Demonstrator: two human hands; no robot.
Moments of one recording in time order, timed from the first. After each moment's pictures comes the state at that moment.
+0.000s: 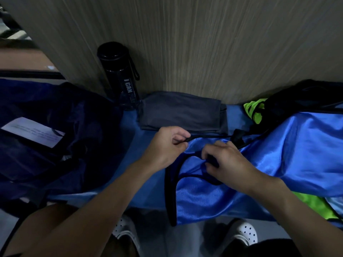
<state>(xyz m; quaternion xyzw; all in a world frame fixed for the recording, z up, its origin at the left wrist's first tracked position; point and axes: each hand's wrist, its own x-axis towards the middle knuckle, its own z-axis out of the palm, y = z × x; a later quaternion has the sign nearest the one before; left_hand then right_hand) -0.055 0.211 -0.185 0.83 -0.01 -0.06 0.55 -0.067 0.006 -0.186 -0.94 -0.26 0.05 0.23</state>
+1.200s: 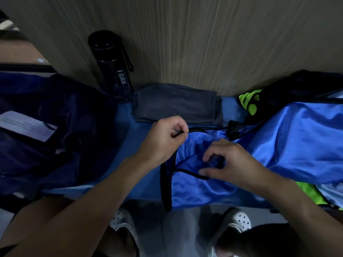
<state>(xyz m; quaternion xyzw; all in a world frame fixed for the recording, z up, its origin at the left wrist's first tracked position) -0.060 0.206 -0.180 0.84 -0.09 0.00 0.53 -0.082 -0.009 -0.177 -0.89 -0.28 0.06 0.36</state>
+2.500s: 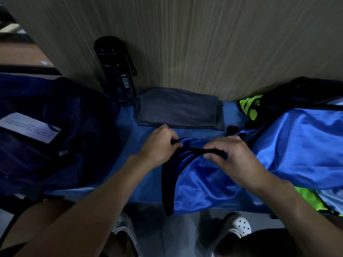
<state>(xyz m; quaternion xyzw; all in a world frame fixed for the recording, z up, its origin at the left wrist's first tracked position) -0.042 0.217 -0.207 0.95 -0.06 -0.04 0.31 -0.076 -0.007 -0.176 -0.90 -0.28 -0.05 0.33</state>
